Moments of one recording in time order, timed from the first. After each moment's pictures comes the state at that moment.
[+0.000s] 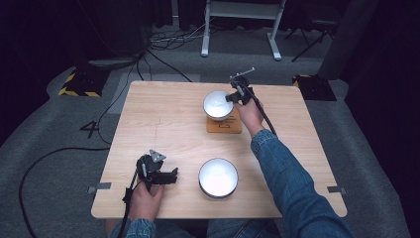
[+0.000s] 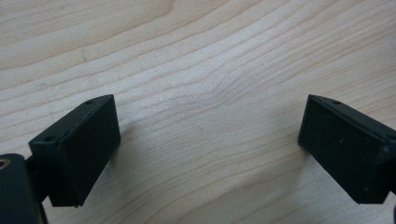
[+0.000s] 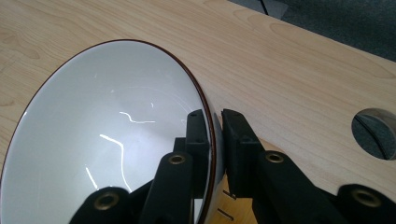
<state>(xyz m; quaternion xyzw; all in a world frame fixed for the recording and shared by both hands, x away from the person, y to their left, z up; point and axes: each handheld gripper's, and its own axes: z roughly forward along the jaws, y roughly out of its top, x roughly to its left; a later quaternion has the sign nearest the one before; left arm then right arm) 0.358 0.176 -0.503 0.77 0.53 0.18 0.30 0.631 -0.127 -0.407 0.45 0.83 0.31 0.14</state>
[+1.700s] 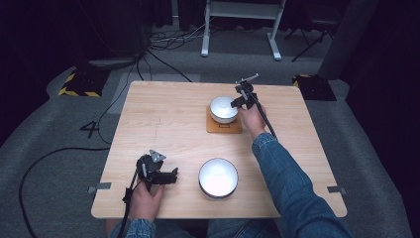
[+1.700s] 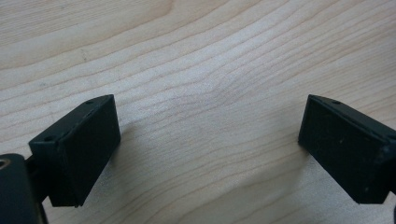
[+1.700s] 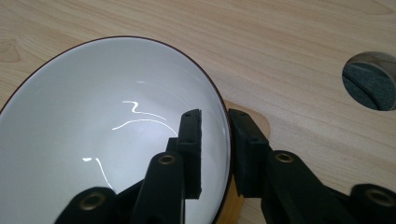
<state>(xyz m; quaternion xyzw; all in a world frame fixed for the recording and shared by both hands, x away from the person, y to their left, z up) 0.358 0.176 -0.503 0.77 0.53 0.18 0.30 0.640 -0.147 -0.436 0.50 0.81 0.28 0.13</state>
